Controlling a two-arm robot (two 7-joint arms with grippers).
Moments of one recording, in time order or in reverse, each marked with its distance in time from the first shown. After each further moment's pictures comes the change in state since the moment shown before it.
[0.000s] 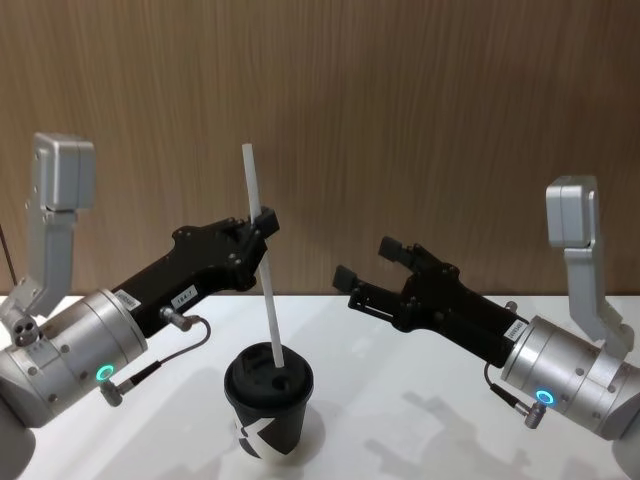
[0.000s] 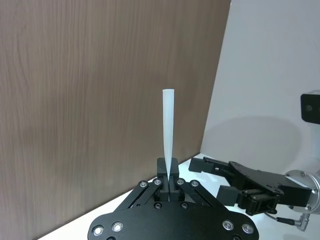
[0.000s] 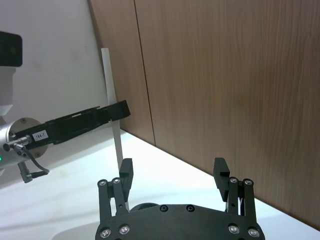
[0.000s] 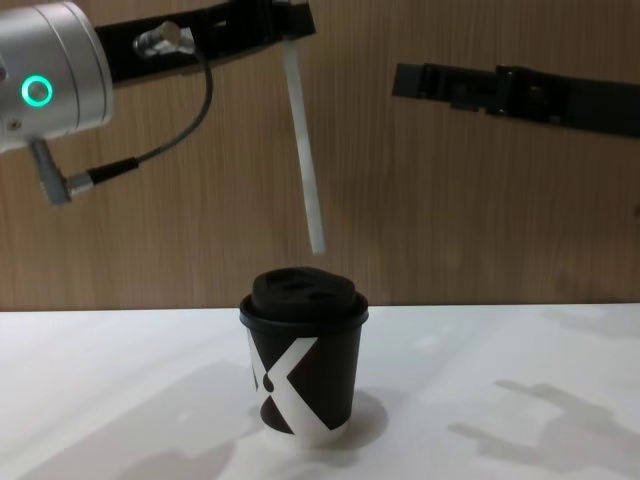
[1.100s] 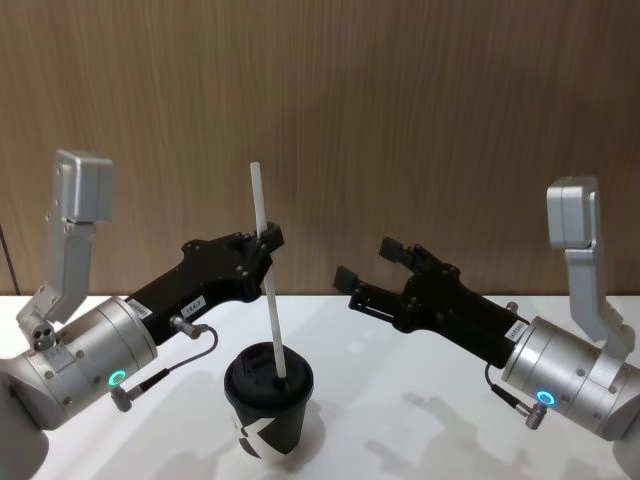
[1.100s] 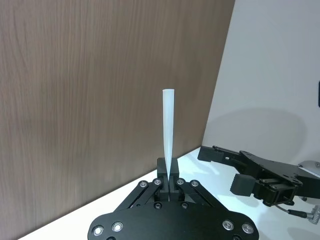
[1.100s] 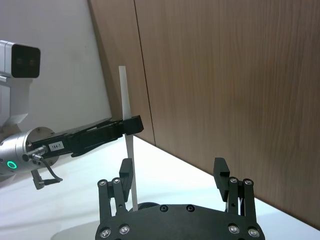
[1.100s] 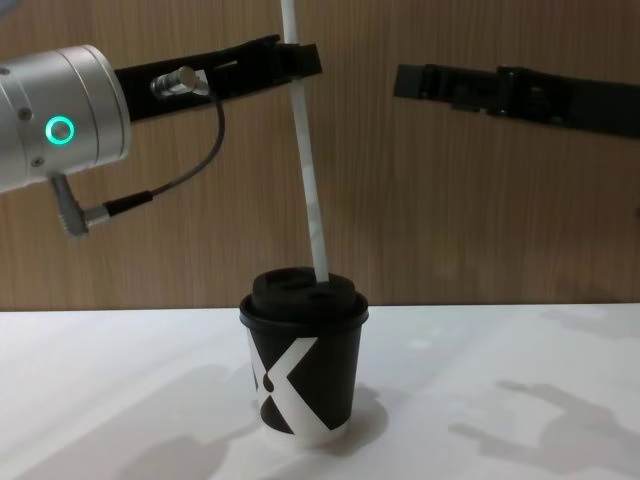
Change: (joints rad) left arm -0.021 -0.024 0.021 0.074 0.014 -0.004 -0.024; right arm -0.002 0.002 0.001 -0.001 0.001 0.000 0.000
